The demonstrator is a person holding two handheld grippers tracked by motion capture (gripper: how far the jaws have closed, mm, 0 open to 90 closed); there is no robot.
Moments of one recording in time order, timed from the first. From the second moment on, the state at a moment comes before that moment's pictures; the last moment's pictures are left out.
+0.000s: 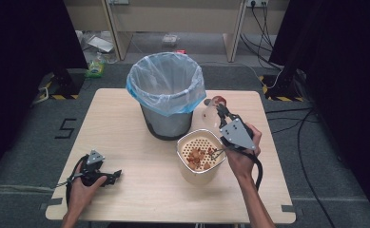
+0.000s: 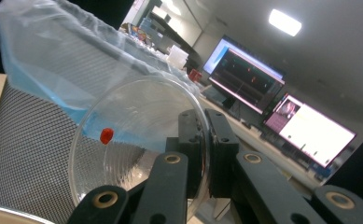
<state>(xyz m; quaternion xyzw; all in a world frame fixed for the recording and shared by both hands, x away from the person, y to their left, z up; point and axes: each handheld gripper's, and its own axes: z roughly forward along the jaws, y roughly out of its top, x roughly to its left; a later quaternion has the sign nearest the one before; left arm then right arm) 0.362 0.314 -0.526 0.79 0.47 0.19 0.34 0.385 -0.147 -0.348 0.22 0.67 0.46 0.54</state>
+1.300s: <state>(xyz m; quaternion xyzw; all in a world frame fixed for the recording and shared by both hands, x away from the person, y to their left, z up) 0.362 0.314 -0.526 0.79 0.47 0.19 0.34 0.458 -0.140 -0.230 0.30 0.65 0.55 0.44</state>
